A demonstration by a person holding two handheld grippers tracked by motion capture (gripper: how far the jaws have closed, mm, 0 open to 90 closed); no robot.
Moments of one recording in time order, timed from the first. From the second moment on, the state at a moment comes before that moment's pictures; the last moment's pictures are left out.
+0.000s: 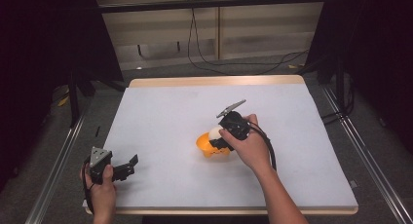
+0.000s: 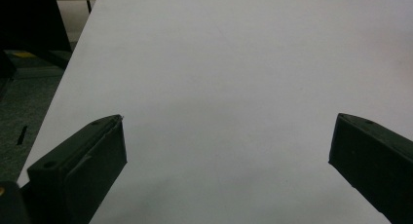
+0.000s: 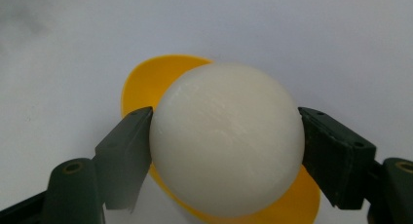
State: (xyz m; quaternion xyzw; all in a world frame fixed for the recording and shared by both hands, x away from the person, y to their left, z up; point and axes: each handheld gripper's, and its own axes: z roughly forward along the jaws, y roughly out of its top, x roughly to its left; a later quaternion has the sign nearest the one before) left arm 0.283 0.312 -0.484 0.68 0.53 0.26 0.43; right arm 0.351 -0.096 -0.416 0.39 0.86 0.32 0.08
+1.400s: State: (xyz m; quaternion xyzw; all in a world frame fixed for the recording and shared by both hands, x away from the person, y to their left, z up) left arm 0.283 0.311 -0.484 0.68 0.53 0.26 0.43; right arm 0.334 -0.160 -0.418 0.42 0.82 0.37 0.09
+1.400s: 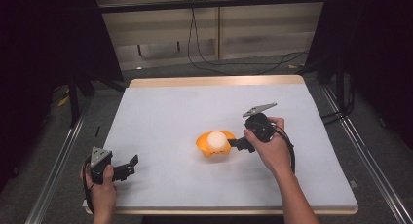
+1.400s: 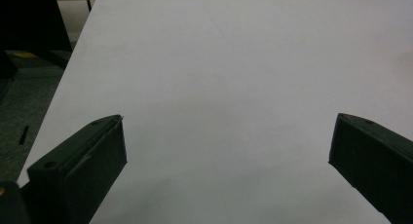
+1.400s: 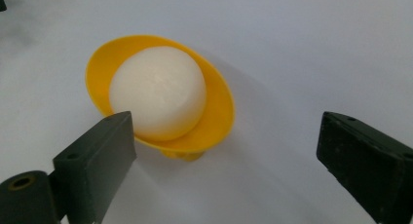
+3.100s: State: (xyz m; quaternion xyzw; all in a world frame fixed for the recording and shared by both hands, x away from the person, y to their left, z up) left arm 0.282 0.309 -0.484 0.68 0.53 0.27 0.42; right arm 0.252 -0.333 -0.472 0.53 0.74 0.38 0.18
